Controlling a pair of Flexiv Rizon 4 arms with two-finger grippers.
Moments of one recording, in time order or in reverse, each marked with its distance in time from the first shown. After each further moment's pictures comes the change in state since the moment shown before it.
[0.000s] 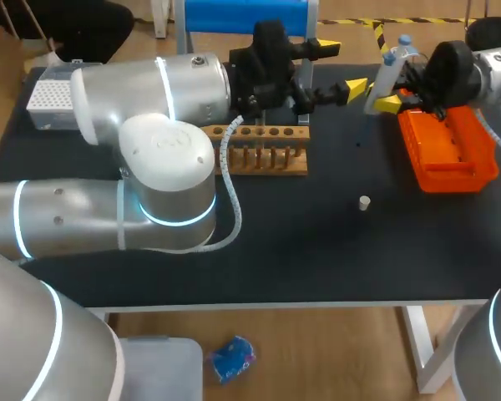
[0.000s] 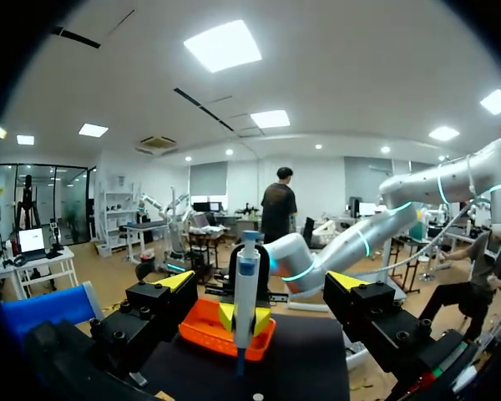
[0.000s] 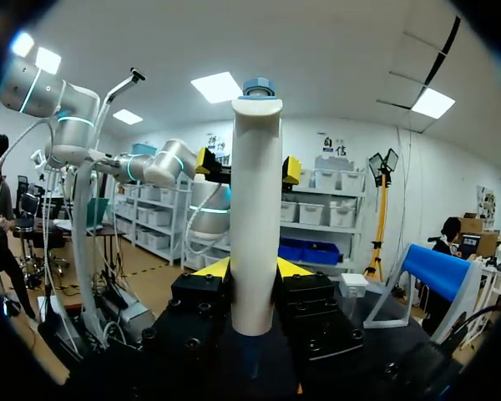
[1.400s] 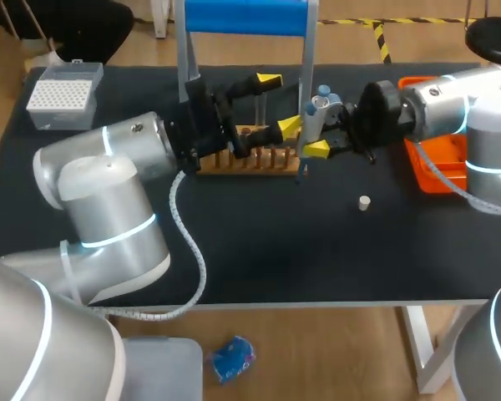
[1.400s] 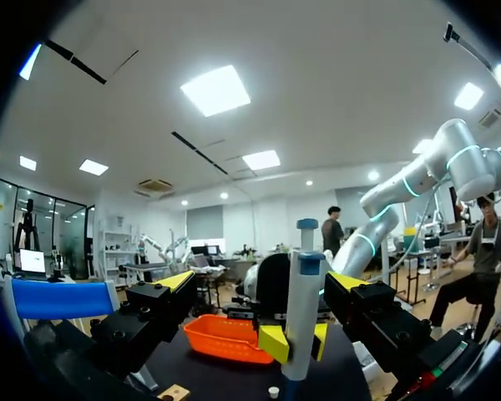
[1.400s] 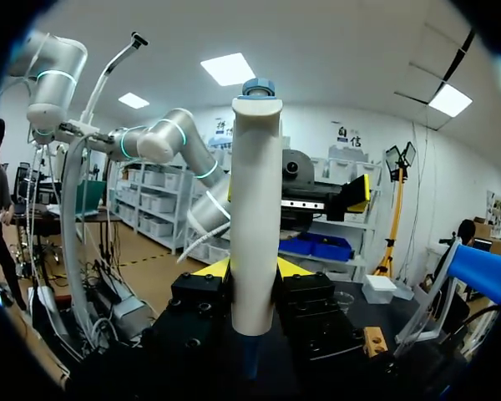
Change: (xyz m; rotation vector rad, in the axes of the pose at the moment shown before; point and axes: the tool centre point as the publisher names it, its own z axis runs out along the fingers) left arm -0.014 0.054 -0.086 0.249 0.024 0.073; right arm 0.035 -0.037 0.135 0.058 0.038 -0.038
